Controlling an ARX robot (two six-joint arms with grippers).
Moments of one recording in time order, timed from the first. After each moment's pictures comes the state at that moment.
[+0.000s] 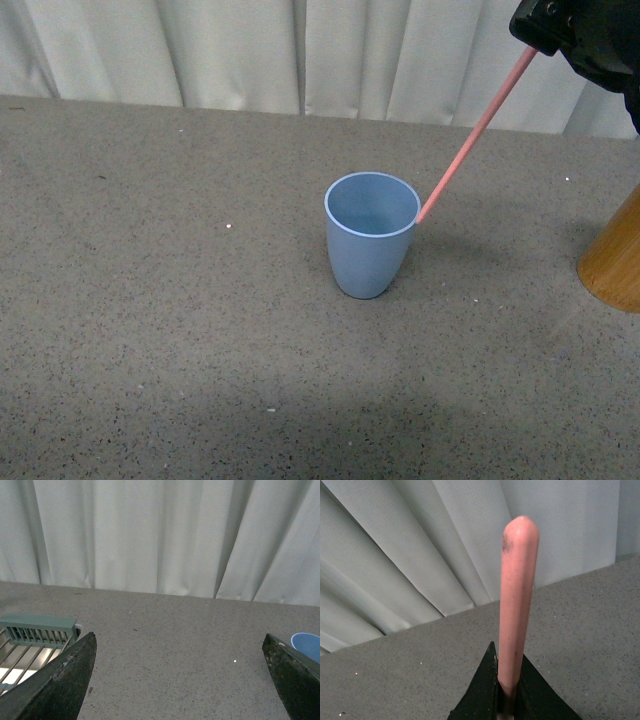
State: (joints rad) left arm 0.00 0.00 0.02 0.00 0.00 0.00; right arm 0.44 1.64 0.74 0.61 0.41 0.55
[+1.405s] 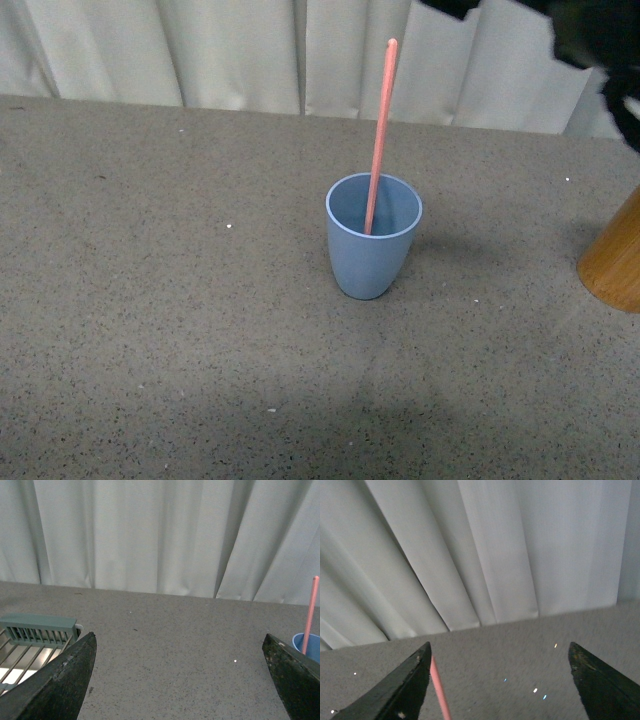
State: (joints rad) left arm 0.00 0.00 0.02 0.00 0.00 -0.01; right arm 0.45 1.59 0.63 0.83 0.42 0.35
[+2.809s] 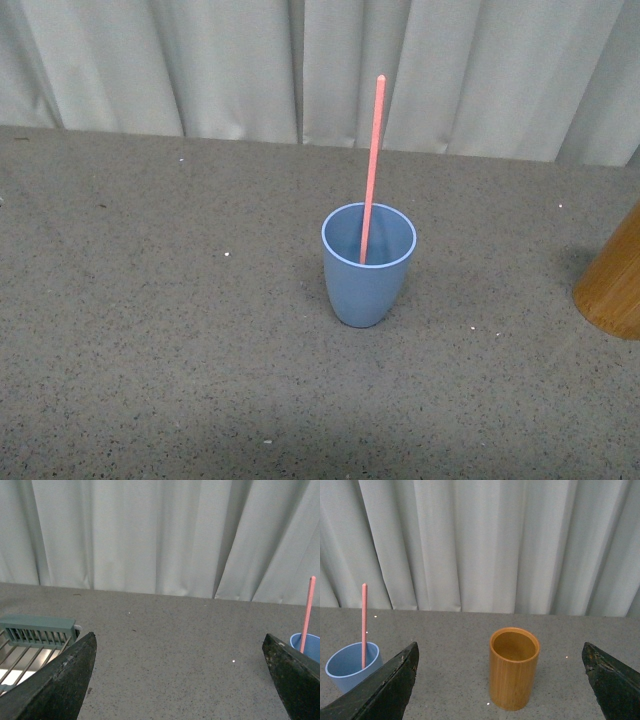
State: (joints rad) left arm 0.00 0.00 0.02 0.00 0.00 0.00; right arm 0.00 0.00 0.01 0.00 0.00 0.00
